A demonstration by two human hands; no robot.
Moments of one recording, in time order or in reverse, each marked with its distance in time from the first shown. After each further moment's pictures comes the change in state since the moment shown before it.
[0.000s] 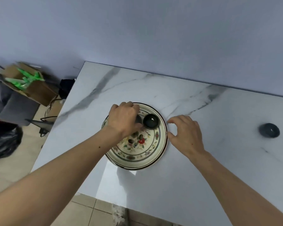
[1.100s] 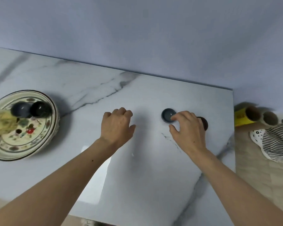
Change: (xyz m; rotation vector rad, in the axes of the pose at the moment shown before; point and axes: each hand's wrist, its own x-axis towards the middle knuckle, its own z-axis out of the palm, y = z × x) left_hand 0.043 0.378 0.073 -0.112 0.106 -0.043; right_hand -0.075 0.362 -0.141 -0.072 0.103 0.089
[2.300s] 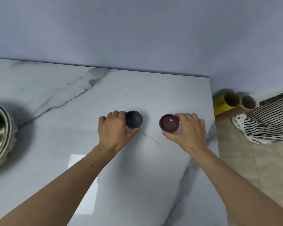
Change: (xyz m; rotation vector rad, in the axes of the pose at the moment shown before) left_hand 0.018 0.065 0.063 -0.137 0.080 -0.005; right_hand -0.018 0.095 0.019 -0.102 -0.024 0.157
